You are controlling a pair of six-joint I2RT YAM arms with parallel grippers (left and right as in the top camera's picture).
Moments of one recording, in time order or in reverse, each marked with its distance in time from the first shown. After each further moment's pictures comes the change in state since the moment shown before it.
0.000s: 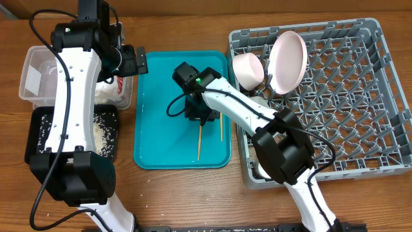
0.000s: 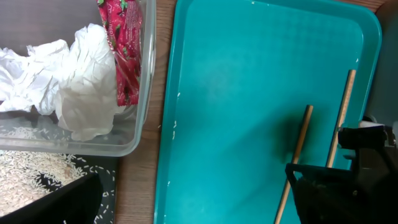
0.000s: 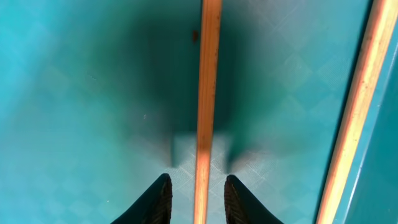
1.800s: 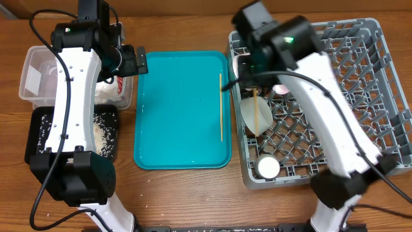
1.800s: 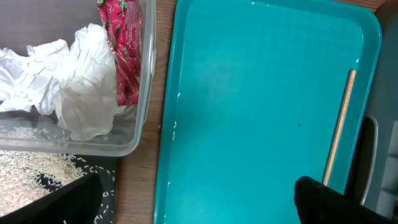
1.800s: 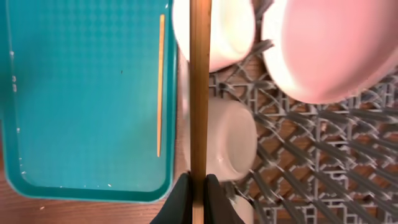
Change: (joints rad) left arm 0.000 0.000 0.000 0.000 0.000 0.000; right arm -0.224 -0.430 0.334 -0.573 0.140 -0.304
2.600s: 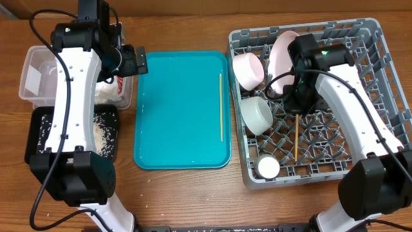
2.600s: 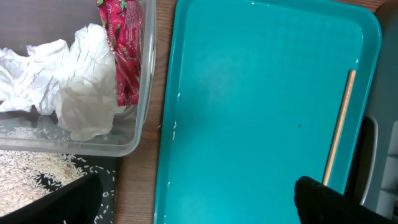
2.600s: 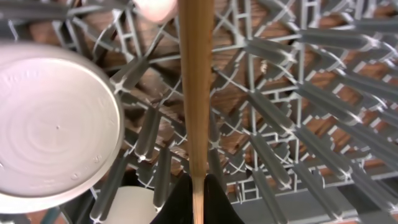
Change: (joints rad) left arm 0.000 0.000 0.000 0.000 0.000 0.000; right arm -0.303 -0.126 -0.669 0.243 -0.040 -0.216
